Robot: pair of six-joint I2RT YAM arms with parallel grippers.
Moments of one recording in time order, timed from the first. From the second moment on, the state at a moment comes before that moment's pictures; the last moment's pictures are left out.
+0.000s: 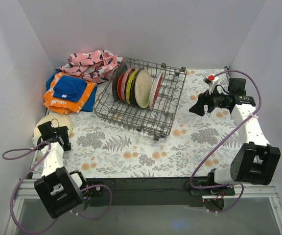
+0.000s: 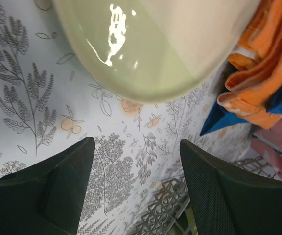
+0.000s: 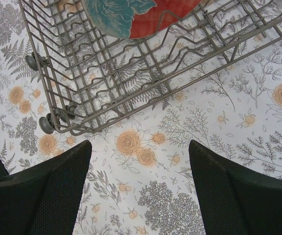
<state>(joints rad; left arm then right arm) 0.52 1.02 0.51 -0.39 0.01 -1.28 -0.11 1.38 1.15 -0.65 -0.93 -0.48</state>
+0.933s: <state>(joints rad) 0.61 1.44 0.68 -0.37 0.00 -1.41 -0.11 1.38 1.15 -0.67 -0.92 -0.51</state>
